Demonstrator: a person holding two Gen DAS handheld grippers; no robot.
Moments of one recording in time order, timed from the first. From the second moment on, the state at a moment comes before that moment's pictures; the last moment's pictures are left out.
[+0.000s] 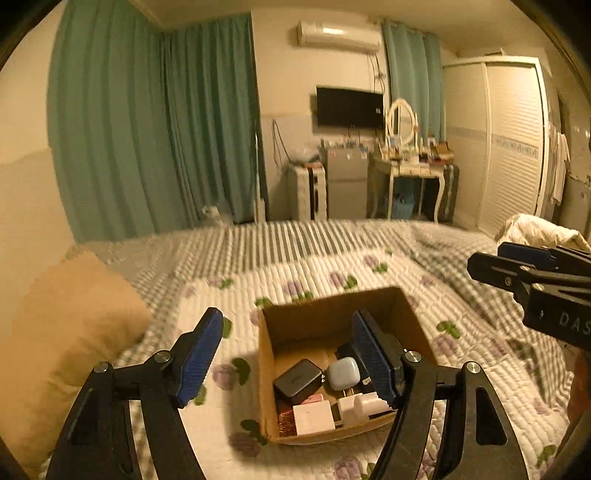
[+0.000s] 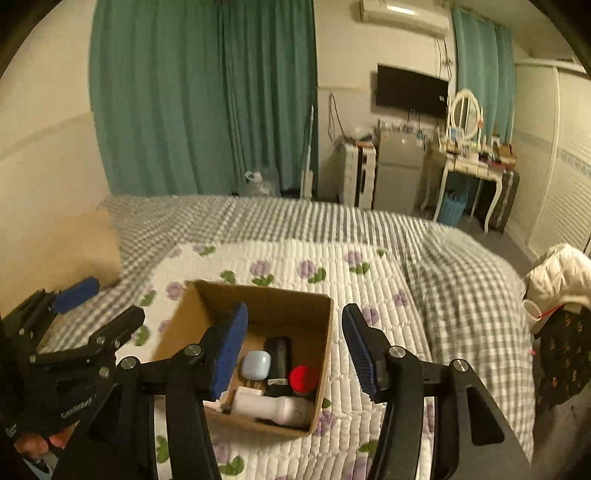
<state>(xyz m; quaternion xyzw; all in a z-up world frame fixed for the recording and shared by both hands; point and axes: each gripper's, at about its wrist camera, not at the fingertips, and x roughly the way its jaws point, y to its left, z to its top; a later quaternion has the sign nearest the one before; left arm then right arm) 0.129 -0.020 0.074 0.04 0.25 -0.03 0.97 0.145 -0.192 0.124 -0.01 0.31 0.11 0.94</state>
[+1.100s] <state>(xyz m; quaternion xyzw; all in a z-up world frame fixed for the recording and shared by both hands) 0.055 -0.009 0.016 0.01 0.19 0.01 0.98 0.059 -0.190 0.053 0.00 0.22 0.06 0.97</state>
